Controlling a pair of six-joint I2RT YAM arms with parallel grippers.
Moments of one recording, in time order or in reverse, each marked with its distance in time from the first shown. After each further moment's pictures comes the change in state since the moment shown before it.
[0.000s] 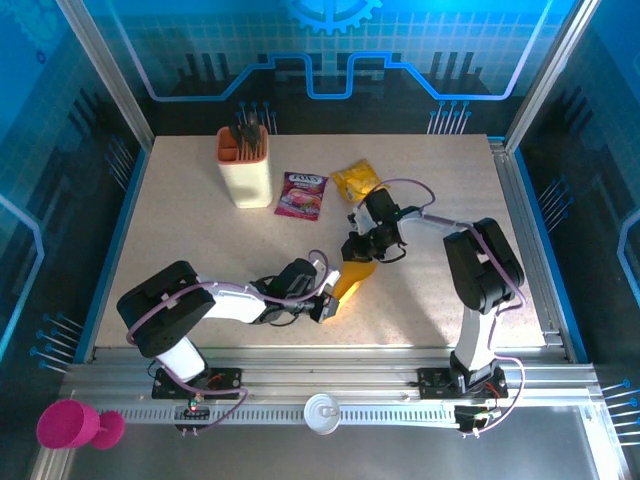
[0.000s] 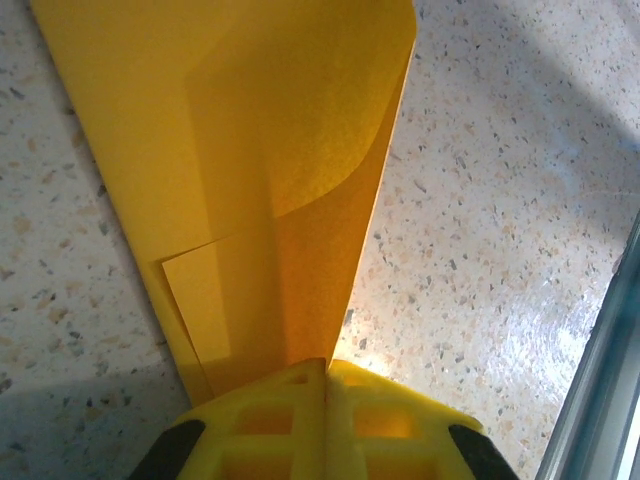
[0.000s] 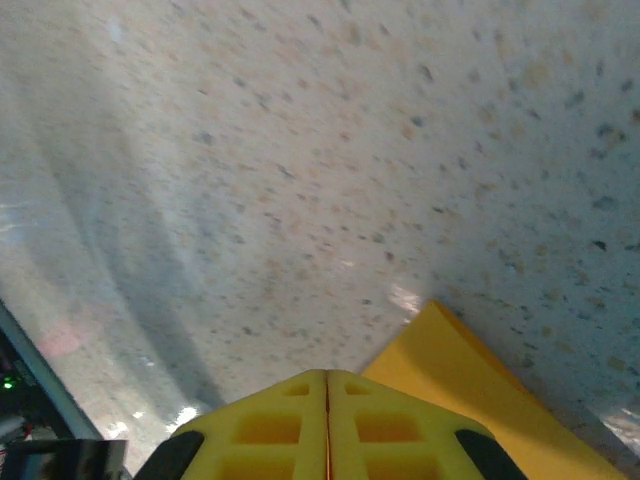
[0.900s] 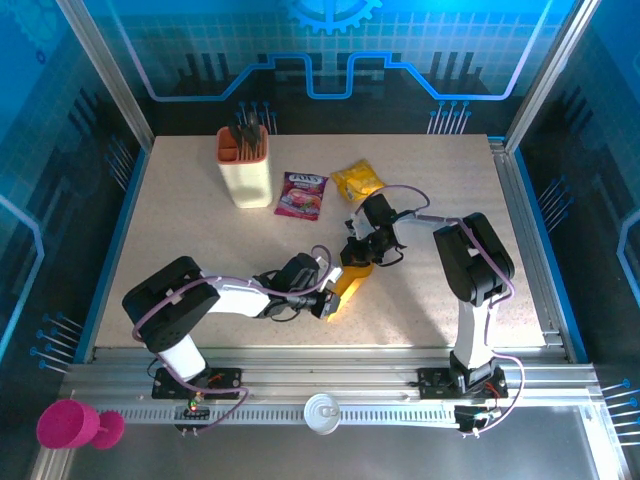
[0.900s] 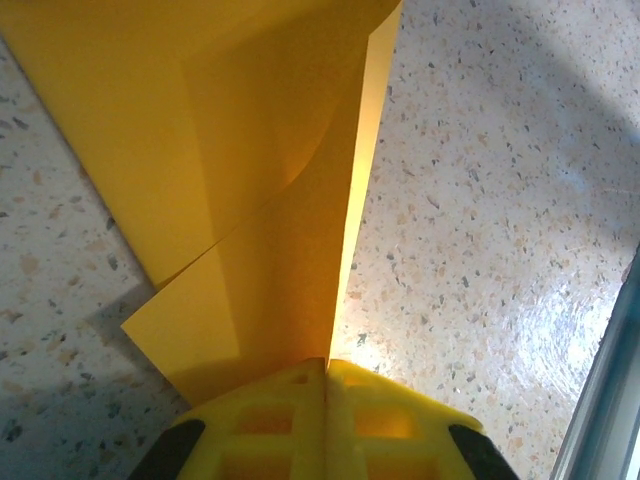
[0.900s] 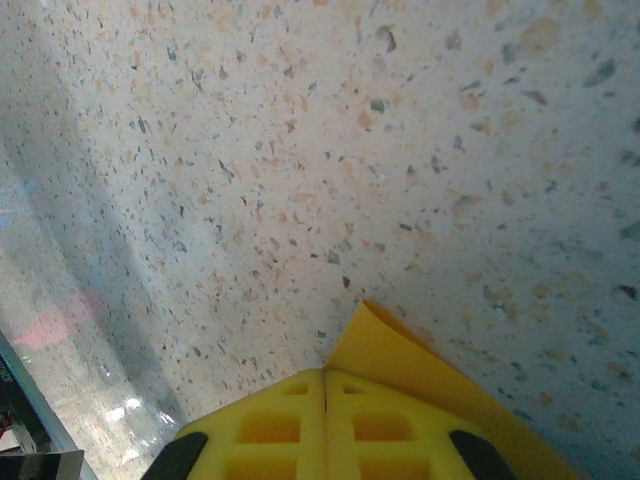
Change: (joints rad) left arm 0.025 0.038 0.045 -0.039 0.034 0.021; right arm 0.000 0.061 -0.006 0.045 -0.025 -0.027
